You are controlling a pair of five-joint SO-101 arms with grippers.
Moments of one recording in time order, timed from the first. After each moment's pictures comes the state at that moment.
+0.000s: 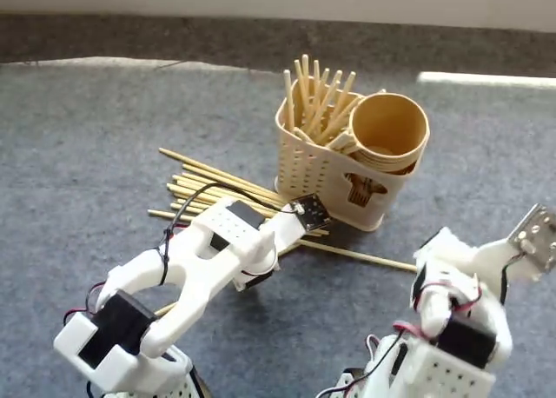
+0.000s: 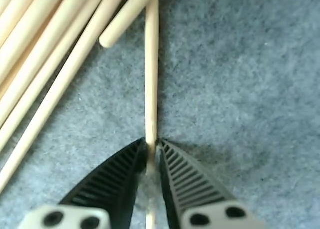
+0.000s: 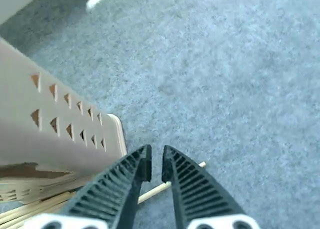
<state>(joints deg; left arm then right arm) 27.0 -2.7 42.9 60.0 -20.0 21.4 -72.6 57.2 70.6 -19.3</state>
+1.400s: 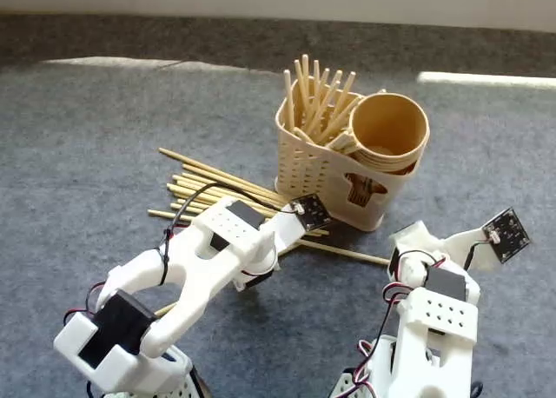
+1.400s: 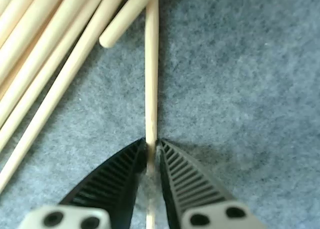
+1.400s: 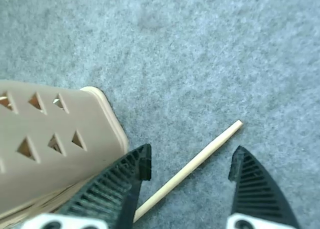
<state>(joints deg) 27.0 -2.7 42.9 60.0 -20.0 12.0 -55.8 74.0 46.0 -41.9</state>
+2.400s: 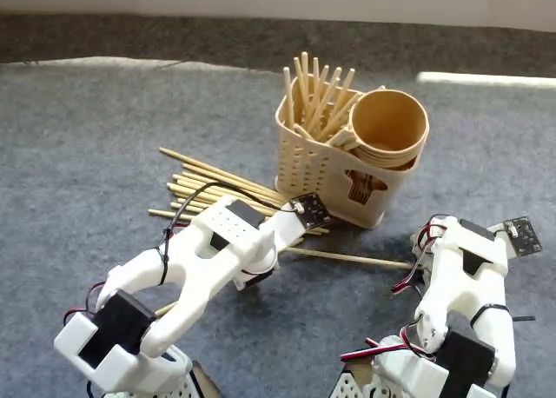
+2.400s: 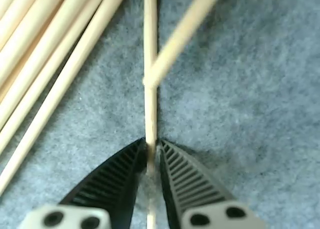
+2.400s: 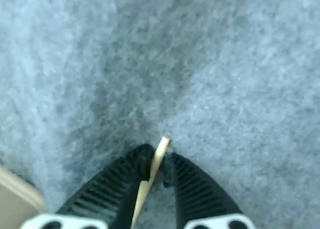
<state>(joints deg) 27.0 -2.7 42.9 59.9 -20.0 21.6 -12.6 54.0 46.4 -45.7</state>
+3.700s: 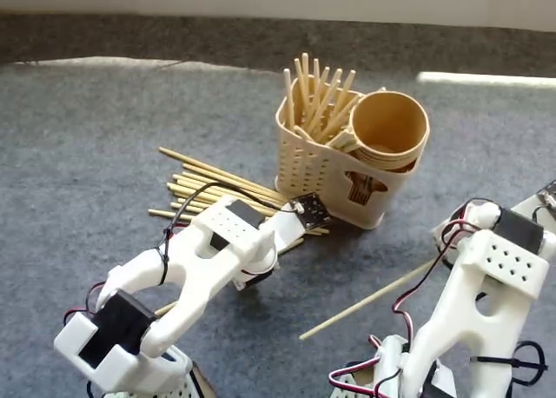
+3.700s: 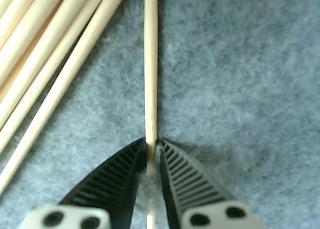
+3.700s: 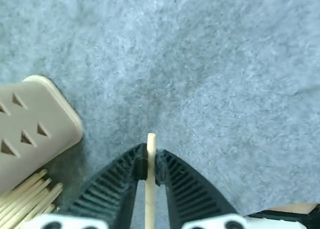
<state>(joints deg) 27.0 -2.7 42.9 59.9 -20.0 24.6 -35.3 35.9 82.5 -25.9</state>
